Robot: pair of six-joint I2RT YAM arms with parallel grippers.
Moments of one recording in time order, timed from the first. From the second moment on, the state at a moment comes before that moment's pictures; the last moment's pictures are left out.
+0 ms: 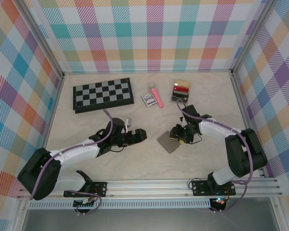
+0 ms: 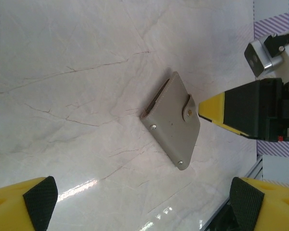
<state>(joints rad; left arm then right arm) -0.68 1.27 0.55 0.04 0.32 -0.92 0.41 1.51 0.78 -0.56 -0.36 0.65</state>
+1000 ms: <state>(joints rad) -0.83 1.57 0.64 0.13 0.32 -1.14 0.62 1.38 0.70 -0.49 -0.38 0.74</state>
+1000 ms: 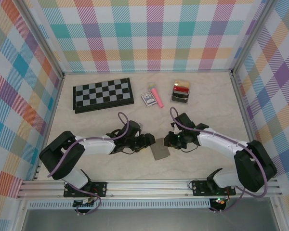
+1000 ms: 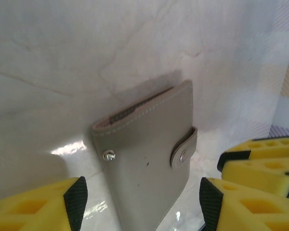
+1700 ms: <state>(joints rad) -0.86 1.64 0.66 0.24 0.31 -1.19 0.62 1.45 0.64 -0.46 -0.40 0.74</state>
